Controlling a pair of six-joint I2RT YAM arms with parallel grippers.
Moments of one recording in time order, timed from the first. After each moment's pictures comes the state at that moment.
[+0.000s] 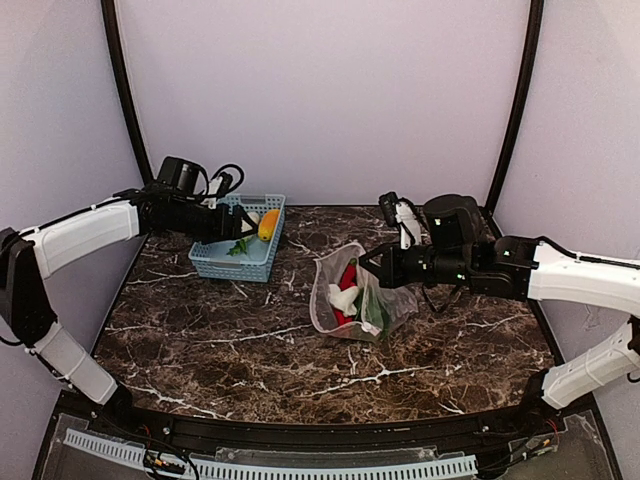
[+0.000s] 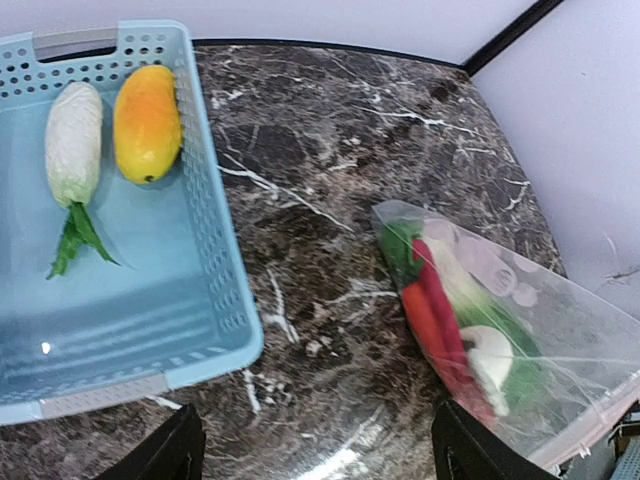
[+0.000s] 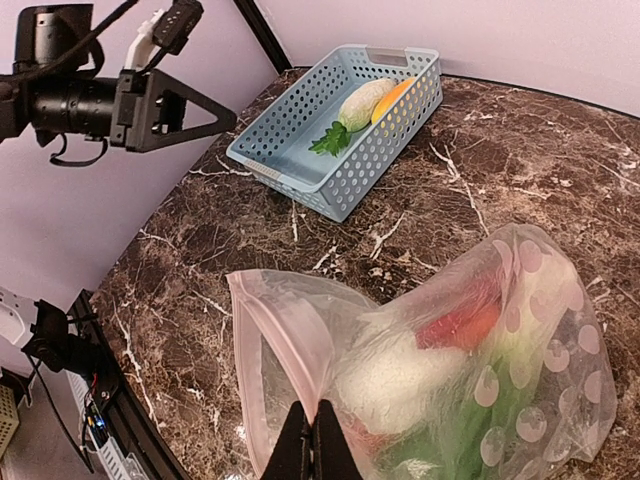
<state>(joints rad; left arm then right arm) -0.41 1.50 1.23 -0.44 0.34 -0.33 0.96 1.26 0.99 -0.19 0.03 0.47</state>
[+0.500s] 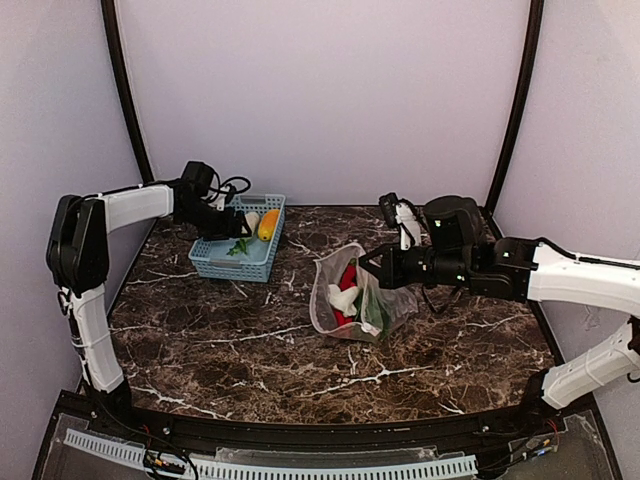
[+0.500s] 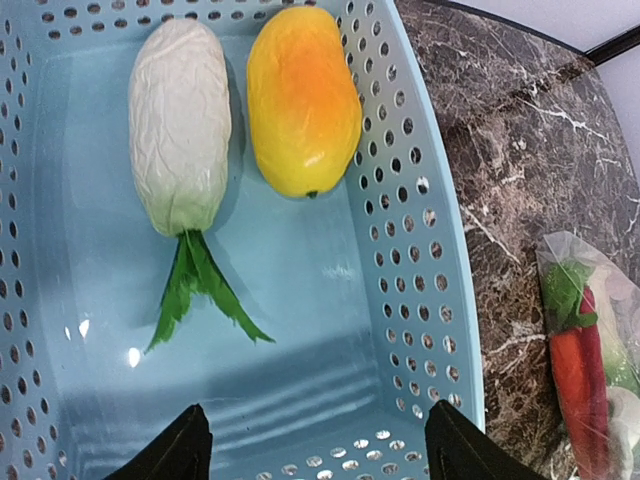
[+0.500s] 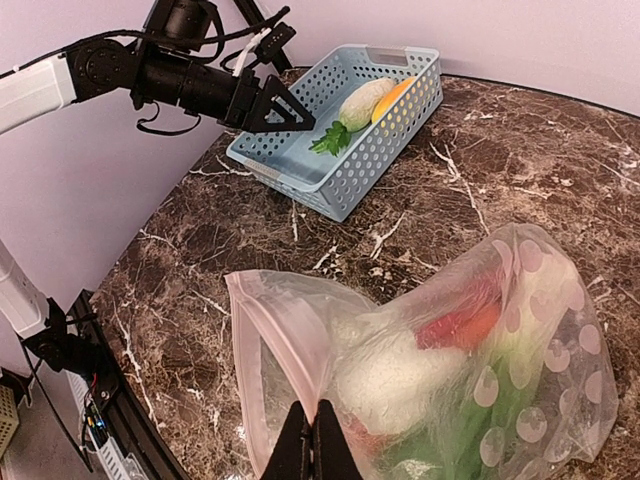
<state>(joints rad) -0.25 1.95 1.53 -0.54 0.31 -0.19 0.96 1.26 0.98 -0.18 0.03 0.48</state>
